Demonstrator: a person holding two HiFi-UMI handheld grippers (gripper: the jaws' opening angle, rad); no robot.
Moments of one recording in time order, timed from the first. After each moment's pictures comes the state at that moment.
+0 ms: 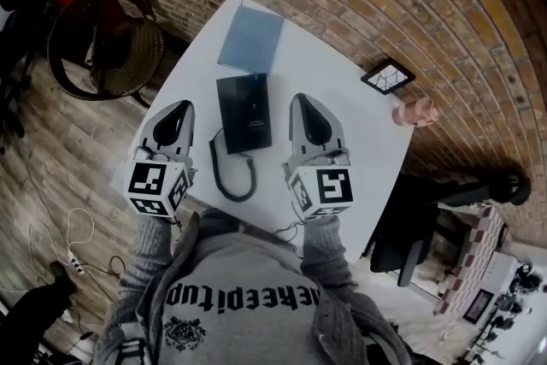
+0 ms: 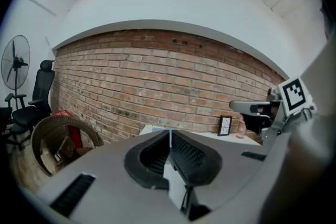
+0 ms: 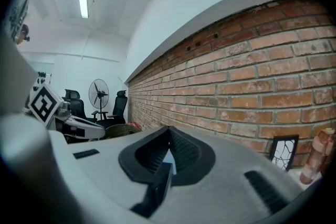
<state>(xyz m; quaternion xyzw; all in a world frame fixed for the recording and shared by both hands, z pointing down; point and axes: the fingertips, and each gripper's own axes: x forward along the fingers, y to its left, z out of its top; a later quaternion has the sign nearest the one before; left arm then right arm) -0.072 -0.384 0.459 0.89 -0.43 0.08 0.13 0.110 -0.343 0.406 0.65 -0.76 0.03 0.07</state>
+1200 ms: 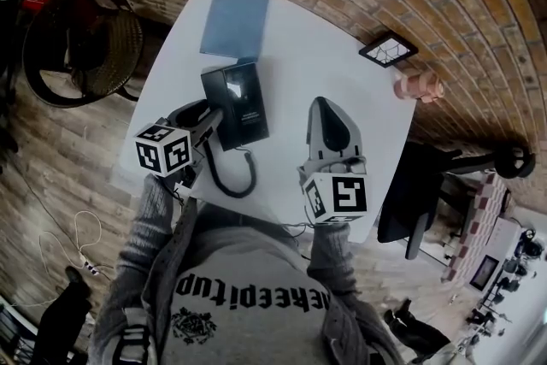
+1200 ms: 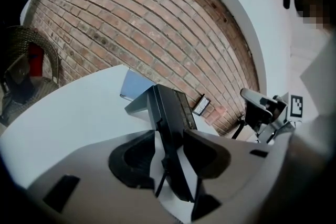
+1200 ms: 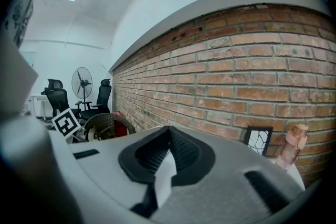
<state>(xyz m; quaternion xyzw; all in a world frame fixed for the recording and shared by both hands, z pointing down) 0.006 -0.383 0.605 0.89 -0.22 0.15 0.37 0.161 -0.326 0.437 0.71 -0.70 0.06 0.12</state>
